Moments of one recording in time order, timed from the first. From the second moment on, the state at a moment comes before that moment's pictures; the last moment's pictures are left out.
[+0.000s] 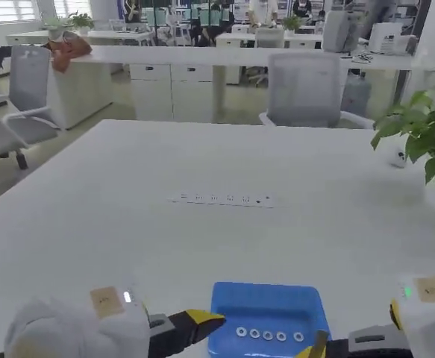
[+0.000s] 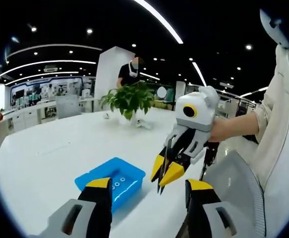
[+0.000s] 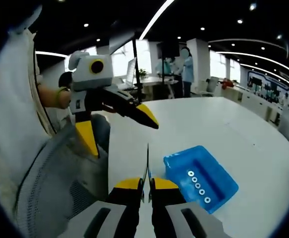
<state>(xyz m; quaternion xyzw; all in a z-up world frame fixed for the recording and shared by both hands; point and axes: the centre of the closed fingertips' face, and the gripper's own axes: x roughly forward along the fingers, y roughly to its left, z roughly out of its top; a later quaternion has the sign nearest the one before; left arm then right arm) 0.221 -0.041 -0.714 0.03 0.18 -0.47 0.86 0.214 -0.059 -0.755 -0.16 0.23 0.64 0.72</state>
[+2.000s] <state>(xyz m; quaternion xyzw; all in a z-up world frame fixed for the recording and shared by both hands) 0.191 -0.029 -0.847 0.31 0.37 -0.59 0.65 0.196 -0.090 -0.838 -0.14 0.33 0.57 0.74</state>
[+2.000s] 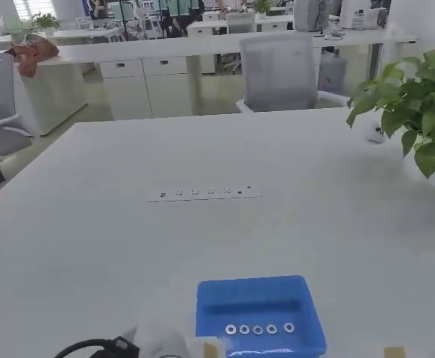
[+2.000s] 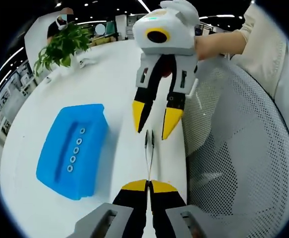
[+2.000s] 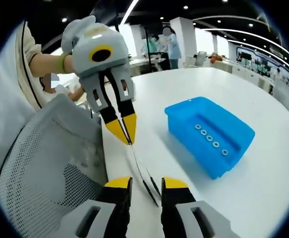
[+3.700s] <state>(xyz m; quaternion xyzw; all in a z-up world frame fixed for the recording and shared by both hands) 0.203 0.018 -0.808 0.15 0.34 -0.43 0.82 0.228 -0.171 -0.786 -0.06 0.24 0.41 0.87</state>
